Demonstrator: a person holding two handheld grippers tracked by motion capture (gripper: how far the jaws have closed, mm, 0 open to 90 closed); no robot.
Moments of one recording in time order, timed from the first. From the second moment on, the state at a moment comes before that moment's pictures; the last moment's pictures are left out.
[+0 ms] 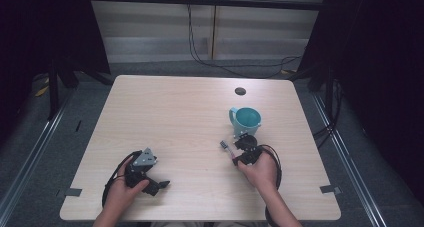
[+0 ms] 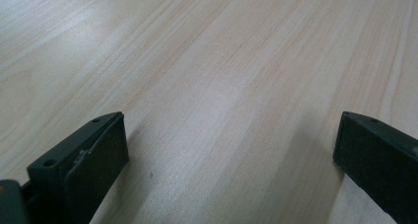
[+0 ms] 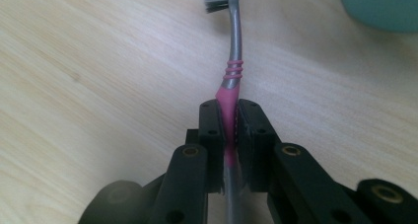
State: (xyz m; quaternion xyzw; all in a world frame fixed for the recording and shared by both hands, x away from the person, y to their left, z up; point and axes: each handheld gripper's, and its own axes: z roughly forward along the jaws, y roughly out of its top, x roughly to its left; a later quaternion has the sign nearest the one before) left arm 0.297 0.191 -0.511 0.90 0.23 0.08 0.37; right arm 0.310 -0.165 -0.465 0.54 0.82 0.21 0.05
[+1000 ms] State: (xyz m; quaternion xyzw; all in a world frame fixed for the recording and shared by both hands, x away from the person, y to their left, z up) left arm 0.297 0.191 -0.511 0.89 0.23 0.08 0.37; right arm 0.304 -0.195 -0.396 0.51 0.75 0.41 0.11
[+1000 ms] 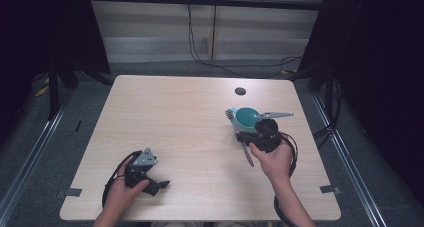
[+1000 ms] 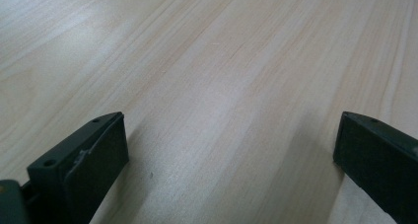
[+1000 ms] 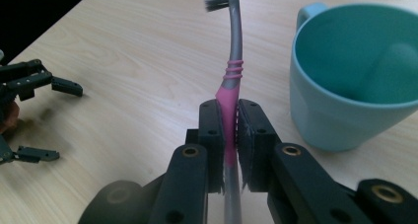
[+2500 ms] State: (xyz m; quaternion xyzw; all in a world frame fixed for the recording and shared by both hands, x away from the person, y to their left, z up) left arm 0.297 0.191 -0.511 0.89 0.23 0.08 0.37; right arm 0.325 -0.210 -0.360 0.50 0.70 0.49 0.17
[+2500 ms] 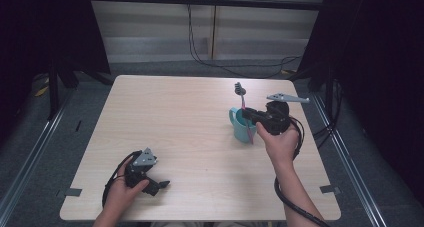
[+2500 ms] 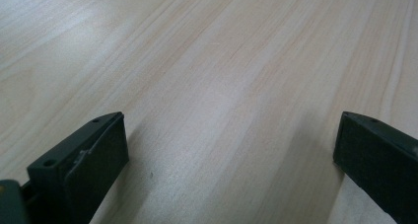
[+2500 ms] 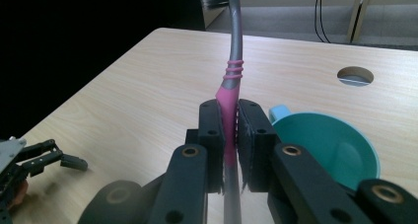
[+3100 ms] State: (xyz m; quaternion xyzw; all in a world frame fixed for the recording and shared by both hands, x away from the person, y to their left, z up) left arm 0.297 0.191 -0.511 0.89 0.23 0.08 0.37; right arm 0.339 -0.217 -0.359 0.51 0.68 0.50 0.18
